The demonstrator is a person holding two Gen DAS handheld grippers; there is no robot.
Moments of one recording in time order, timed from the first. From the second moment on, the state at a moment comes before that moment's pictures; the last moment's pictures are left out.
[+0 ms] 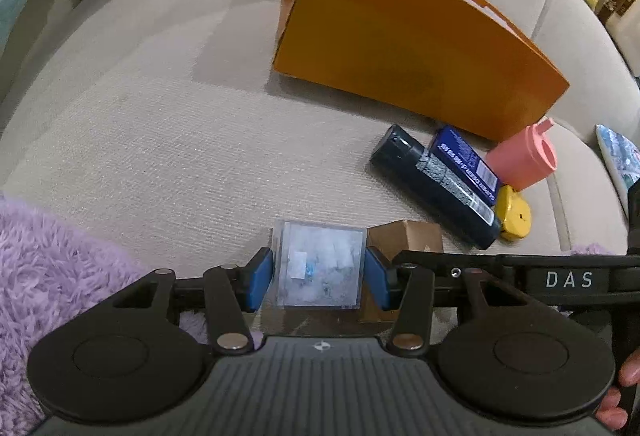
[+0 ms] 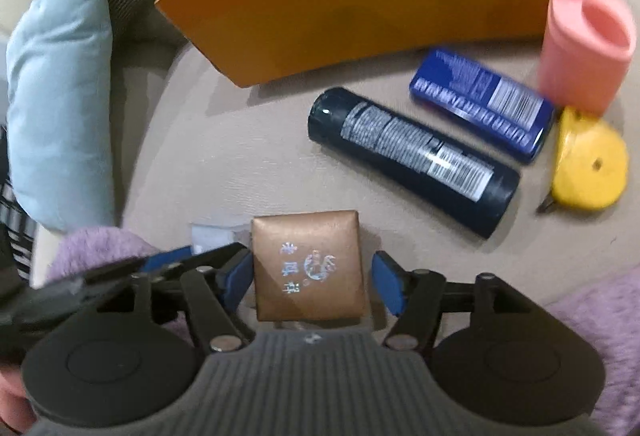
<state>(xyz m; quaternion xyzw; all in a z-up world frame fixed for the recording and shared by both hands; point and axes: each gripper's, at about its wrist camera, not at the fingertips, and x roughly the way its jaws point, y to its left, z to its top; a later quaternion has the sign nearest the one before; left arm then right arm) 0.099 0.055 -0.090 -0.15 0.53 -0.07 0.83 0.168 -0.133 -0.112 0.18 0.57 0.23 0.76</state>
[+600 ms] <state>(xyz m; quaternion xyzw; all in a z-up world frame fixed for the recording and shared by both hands) 0.103 0.043 -0.093 -0.13 0.54 -0.09 0.83 0.155 -0.123 -0.091 0.02 0.57 0.16 0.81</state>
